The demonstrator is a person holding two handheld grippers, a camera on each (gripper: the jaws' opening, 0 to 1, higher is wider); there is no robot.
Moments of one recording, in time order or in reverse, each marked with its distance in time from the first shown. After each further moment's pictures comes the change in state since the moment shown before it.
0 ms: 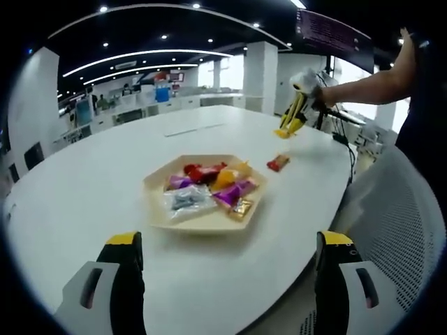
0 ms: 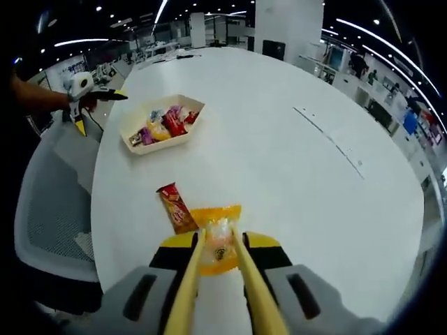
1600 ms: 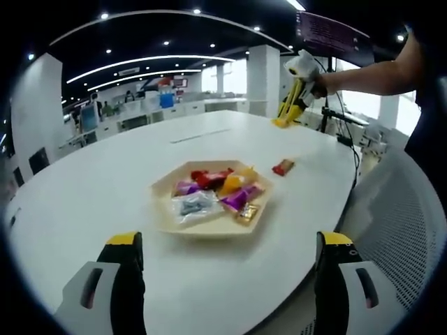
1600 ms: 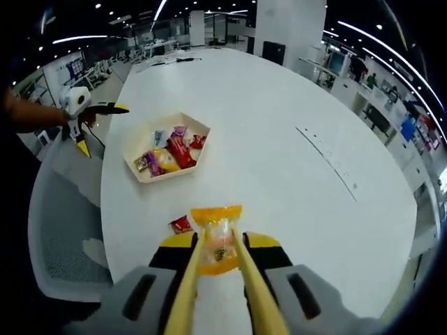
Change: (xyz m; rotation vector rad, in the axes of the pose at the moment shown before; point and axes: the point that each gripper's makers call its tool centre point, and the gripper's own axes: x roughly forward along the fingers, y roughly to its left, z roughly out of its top) left arm -0.004 0.007 0.007 0.012 -0.037 0.036; right arm -0.007 0.013 0.062 -0.010 0.013 -0.027
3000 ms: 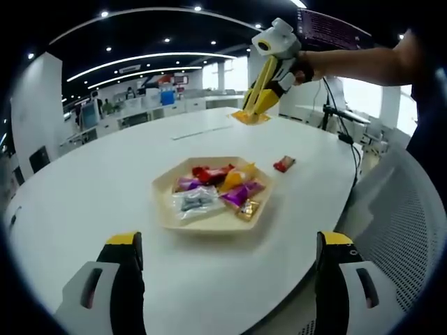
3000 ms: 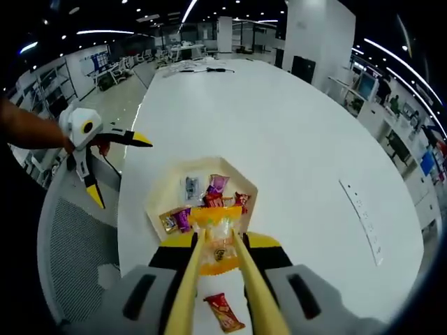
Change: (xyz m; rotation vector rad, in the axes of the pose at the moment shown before) left arm 0.000 0.001 -0.004 -0.005 0.020 0.006; right arm 0.065 0.075 0.126 -0.116 -0.052 0.115
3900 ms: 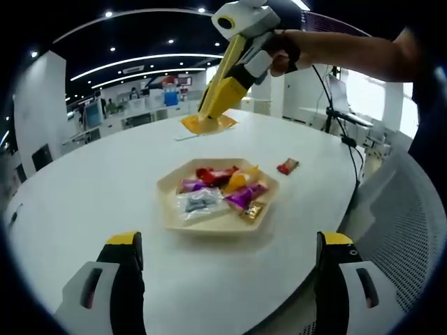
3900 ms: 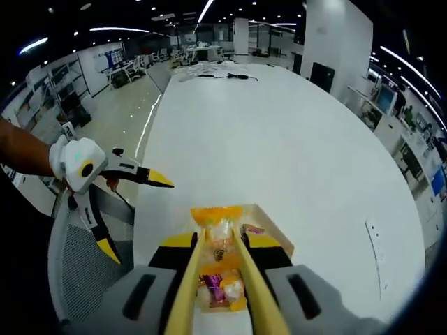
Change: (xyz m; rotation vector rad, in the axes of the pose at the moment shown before) left arm -0.001 0.004 0.002 -0.010 -0.008 0.016; right arm 0.052 0.046 0.086 -0.052 -0.014 0.073
